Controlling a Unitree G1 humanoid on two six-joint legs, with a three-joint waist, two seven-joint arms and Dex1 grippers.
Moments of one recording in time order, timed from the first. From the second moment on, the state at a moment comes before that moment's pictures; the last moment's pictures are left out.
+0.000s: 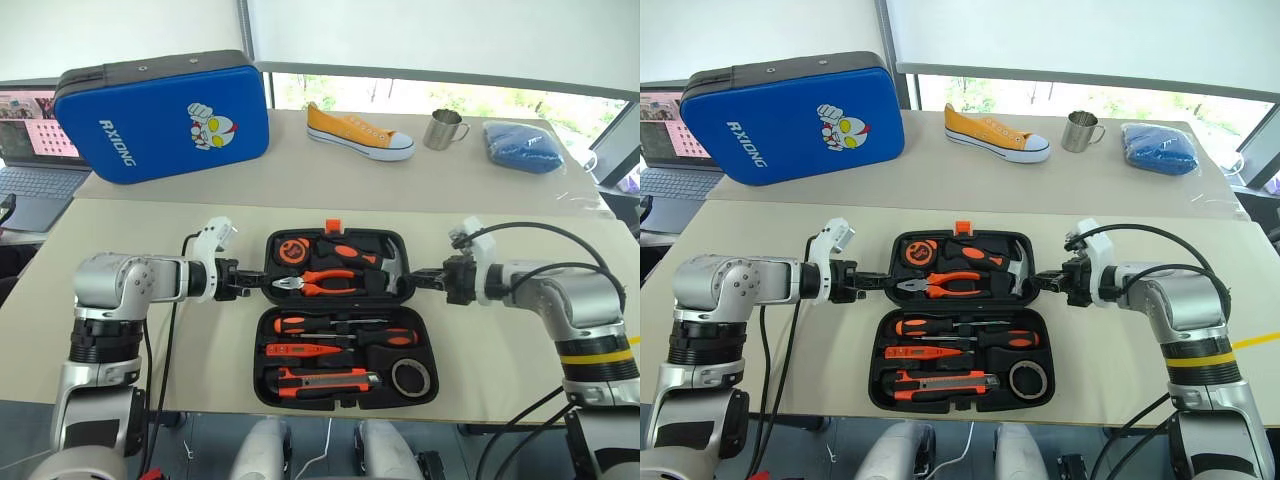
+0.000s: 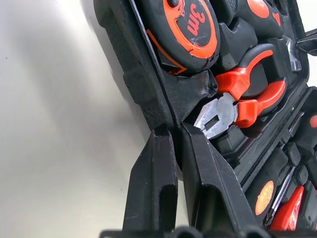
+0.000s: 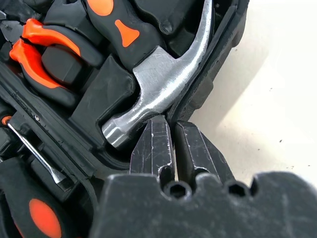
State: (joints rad) left arm -0.60 0.58 0.10 -0.01 -0.60 1.36 -0.69; right arm -0.52 -0.69 0.00 -0.01 0.48 1.03 0.82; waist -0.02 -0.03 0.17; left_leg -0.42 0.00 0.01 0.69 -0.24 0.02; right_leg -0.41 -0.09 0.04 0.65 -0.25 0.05
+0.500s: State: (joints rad) left arm -0.46 0.52 0.01 -0.11 -0.35 0.63 -0.72; right arm -0.48 -0.59 -0.07 -0.05 0.29 0.64 0.67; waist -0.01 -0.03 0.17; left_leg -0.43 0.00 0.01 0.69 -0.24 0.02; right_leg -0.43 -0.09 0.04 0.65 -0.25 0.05
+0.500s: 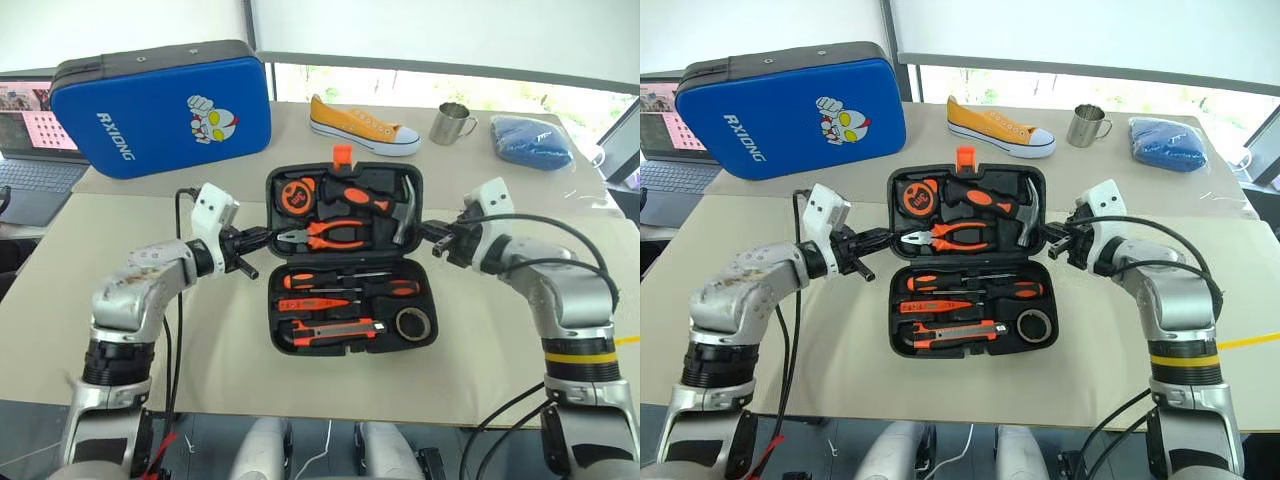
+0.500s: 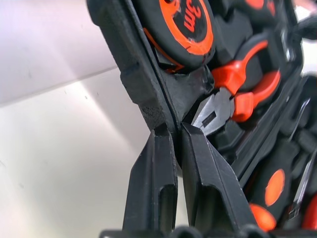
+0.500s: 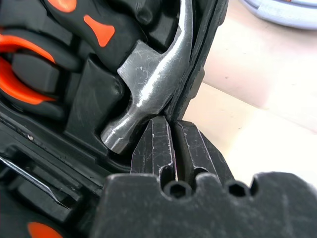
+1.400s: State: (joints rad) left arm -0.14 0.45 -0.05 -0.07 -0.03 -0.13 -0.58; right arm 0.06 -0.58 -0.05 -0.09 0.03 -0.27 0.57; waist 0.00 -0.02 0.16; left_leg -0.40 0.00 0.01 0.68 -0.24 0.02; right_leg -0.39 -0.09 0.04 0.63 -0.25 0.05
